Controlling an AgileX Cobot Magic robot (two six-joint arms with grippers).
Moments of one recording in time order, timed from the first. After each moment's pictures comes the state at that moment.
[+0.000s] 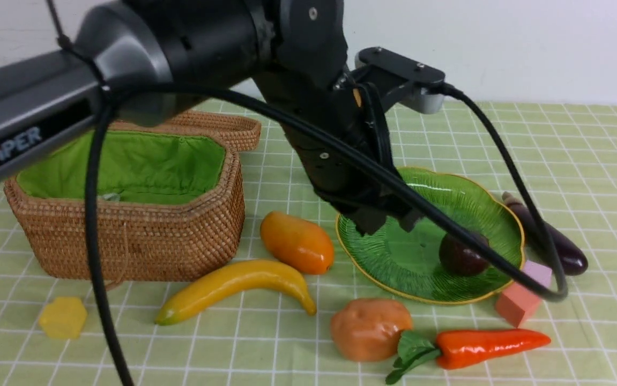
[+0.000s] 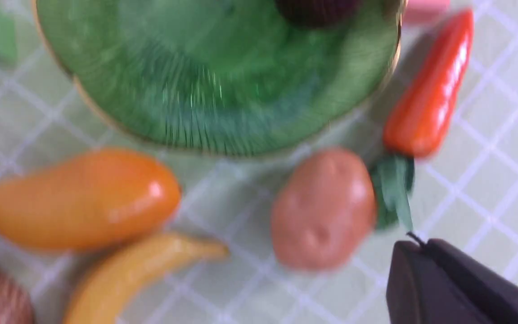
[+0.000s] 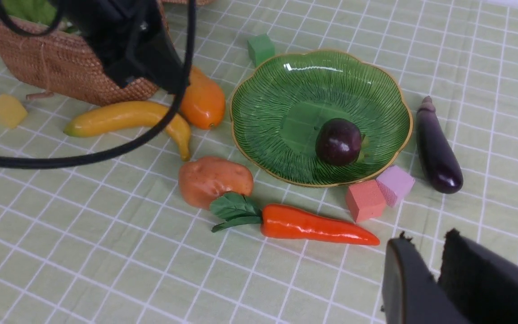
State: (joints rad) right arm 0.37 0.56 -1.18 0.05 1.24 0.00; left arm -0.70 1.82 -1.81 -0.18 1.19 0.17
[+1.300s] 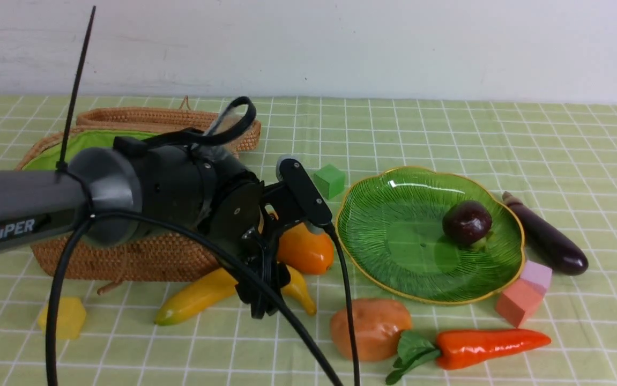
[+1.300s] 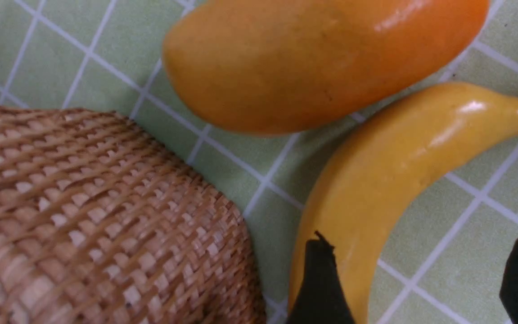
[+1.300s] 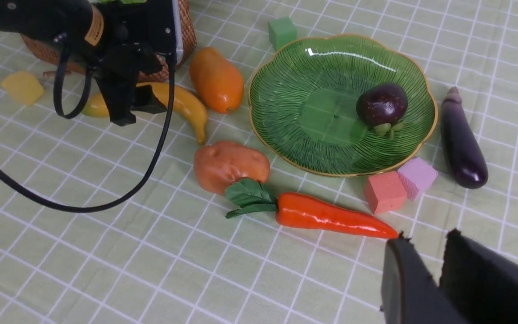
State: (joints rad) right arm 0.37 0.56 -1.14 0.09 1.22 -0.04; left arm -0.59 1.81 -1.23 0.26 0.59 0.27
